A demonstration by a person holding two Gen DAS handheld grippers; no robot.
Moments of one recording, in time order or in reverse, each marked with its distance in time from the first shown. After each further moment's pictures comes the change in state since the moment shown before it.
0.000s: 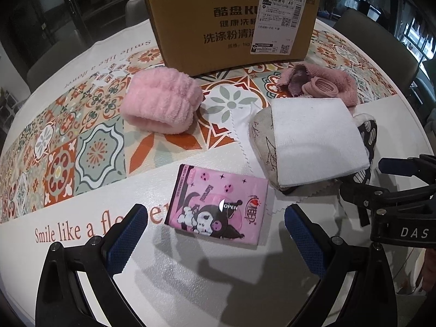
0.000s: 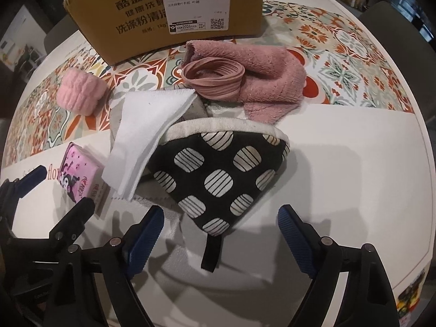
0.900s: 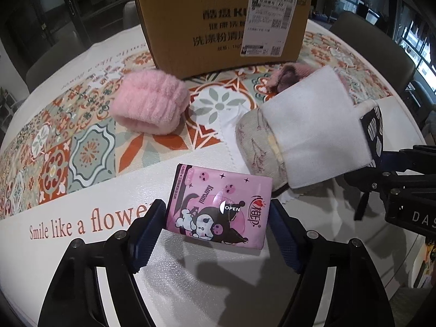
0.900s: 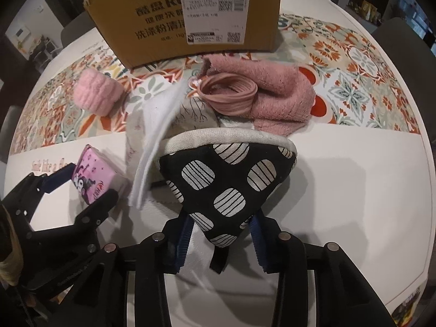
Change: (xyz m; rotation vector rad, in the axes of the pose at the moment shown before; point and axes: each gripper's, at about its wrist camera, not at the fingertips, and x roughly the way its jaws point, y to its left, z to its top) left arm -0.005 -0.013 -0.005 -0.009 -0.027 -0.011; right arm -0.014 0.003 0.005 -0.073 -0.046 0.049
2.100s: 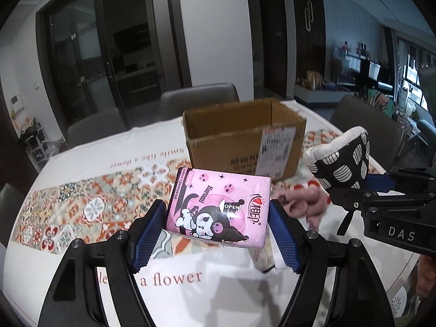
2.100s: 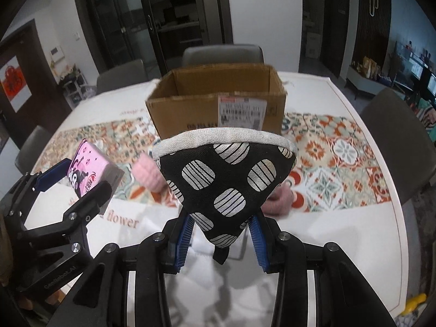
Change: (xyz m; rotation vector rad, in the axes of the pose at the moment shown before) left arm -0.145 0.011 0.047 -0.049 -0.431 0.104; right arm -0.125 0.014 0.016 -0.084 -0.362 0.050
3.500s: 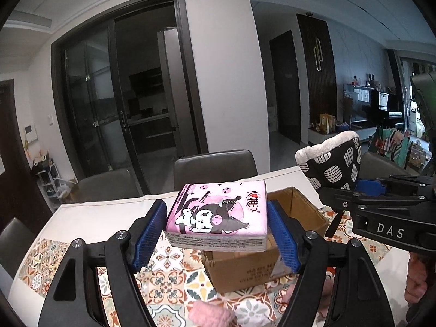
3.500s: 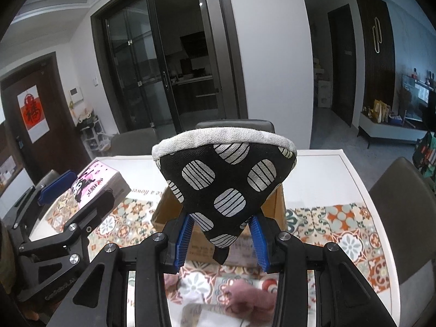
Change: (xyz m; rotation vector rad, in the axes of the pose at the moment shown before) left arm 0.027 0.002 0.114 0.000 -0.248 0.096; right arm -0.018 -0.016 0.132 -0.024 -0.289 0.090
